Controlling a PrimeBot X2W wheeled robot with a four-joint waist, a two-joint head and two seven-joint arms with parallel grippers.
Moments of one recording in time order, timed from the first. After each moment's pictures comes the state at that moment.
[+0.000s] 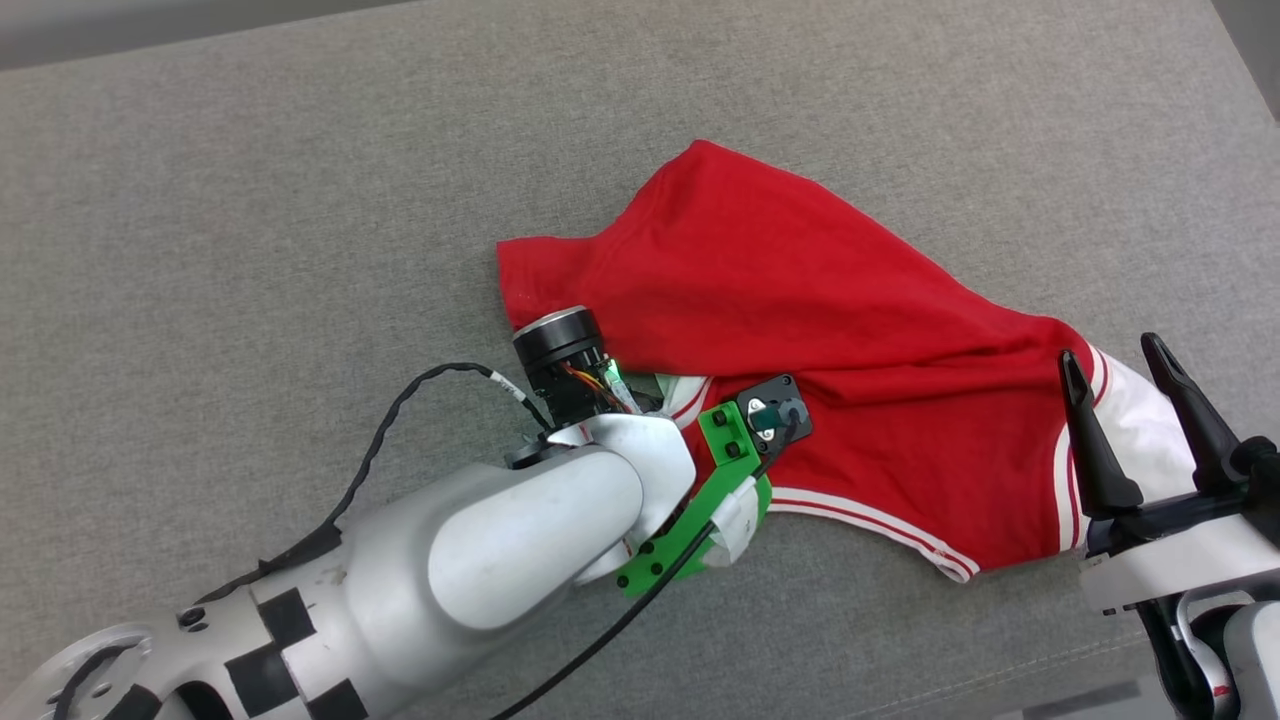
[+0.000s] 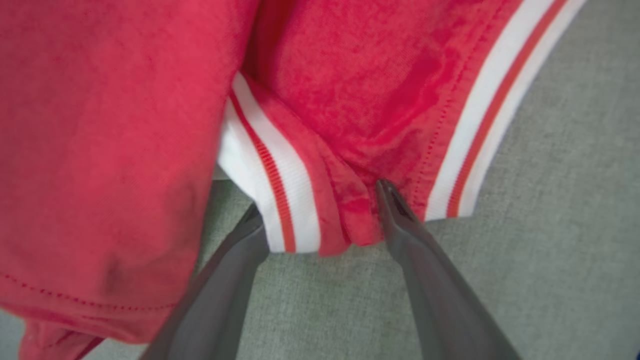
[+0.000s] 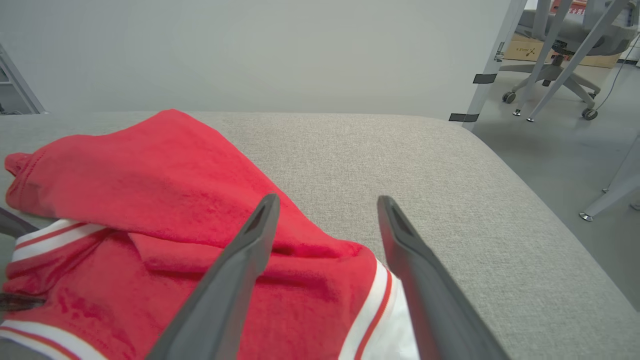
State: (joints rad) left arm -0.93 0.30 -1.26 0.30 -0.45 -0.13 0.77; right arm -0.09 -0.33 0.08 -0.01 0.30 0.13 -0.24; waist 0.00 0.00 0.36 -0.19
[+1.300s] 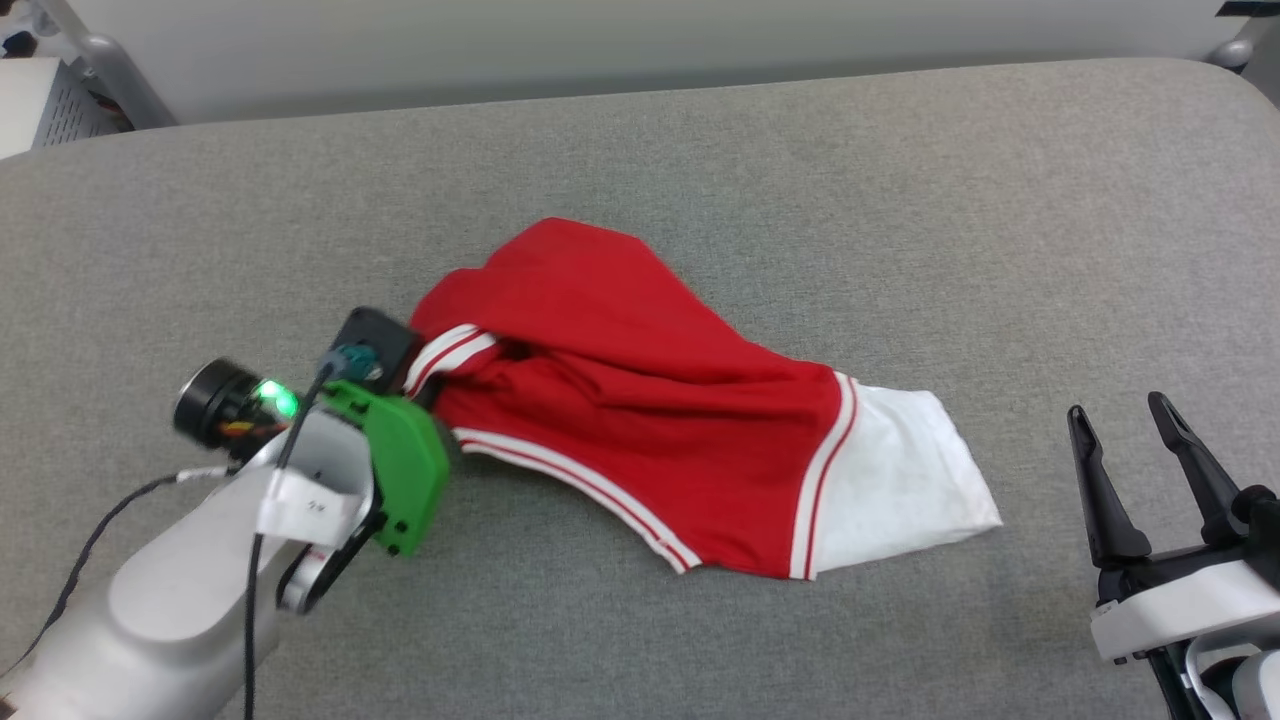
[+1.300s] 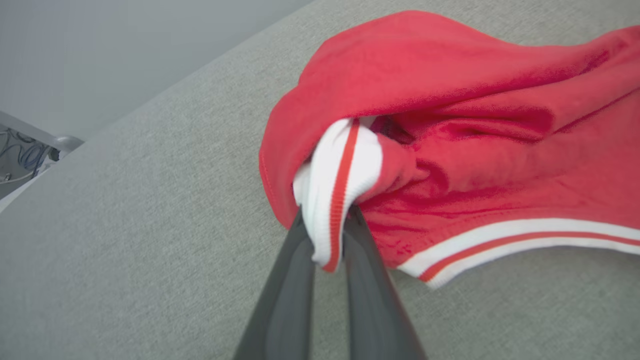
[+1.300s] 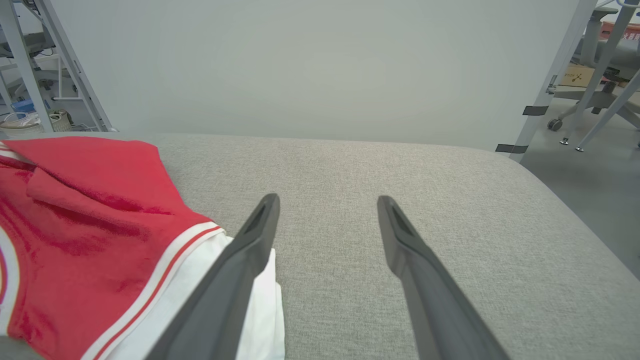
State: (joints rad) left arm -0.70 0.63 -0.98 0.33 -0.71 0.09 0.12; right arm -0.02 -0.33 0.06 0.02 0.30 0.13 -0.24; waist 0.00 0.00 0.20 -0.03
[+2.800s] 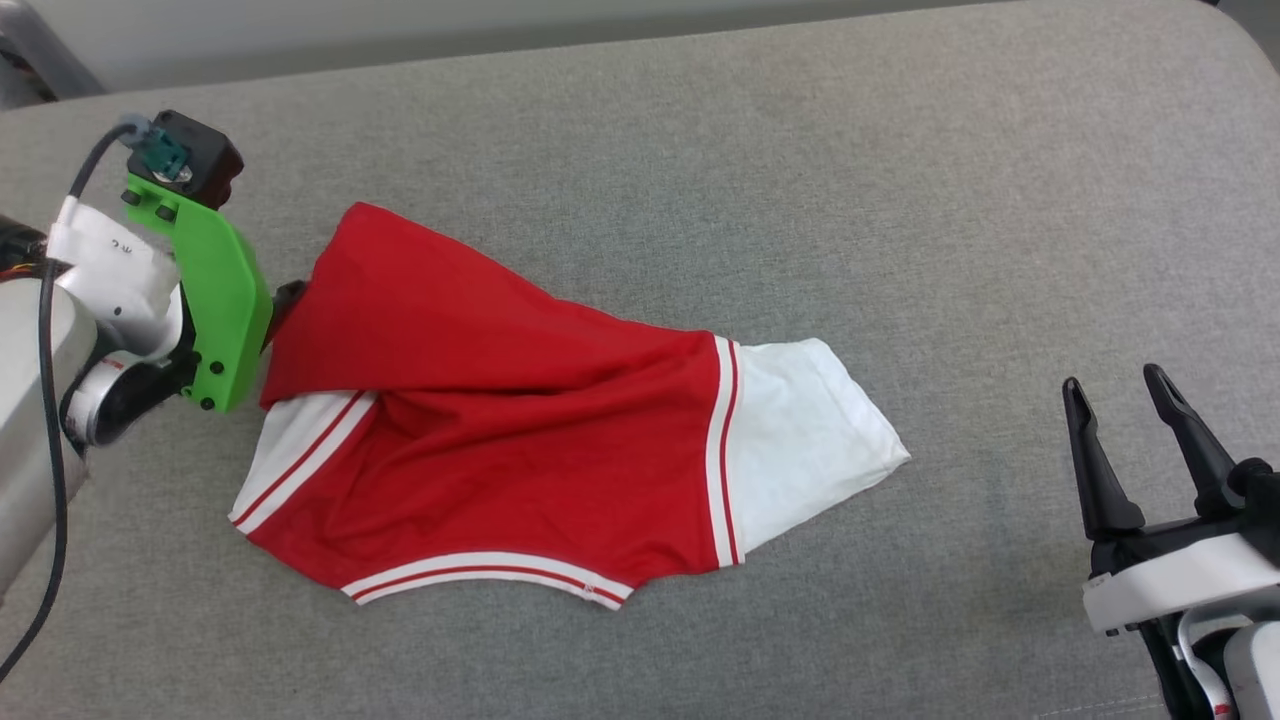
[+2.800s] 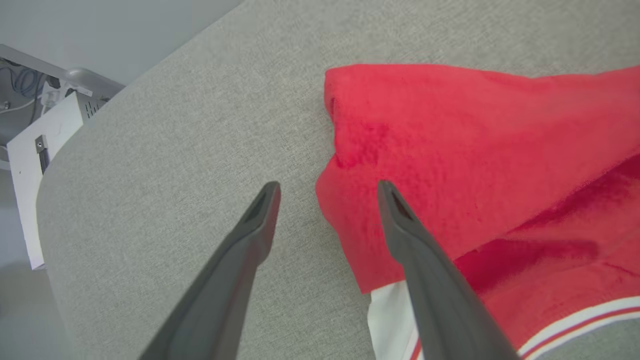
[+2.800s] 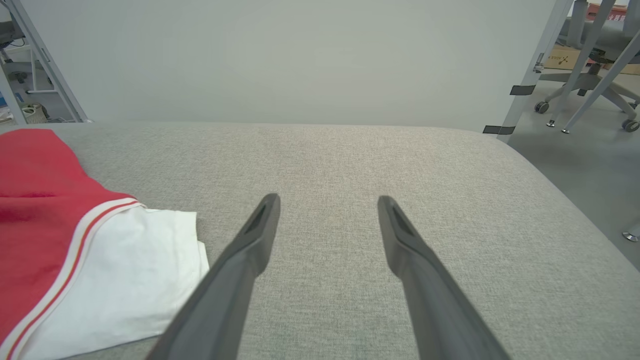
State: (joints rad) left arm -0.92 0.84 -0.91 0.30 -0.90 -0.04 0.56; right arm -0.06 -0.32 0.06 0.03 0.30 0.13 -0.24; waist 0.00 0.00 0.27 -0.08
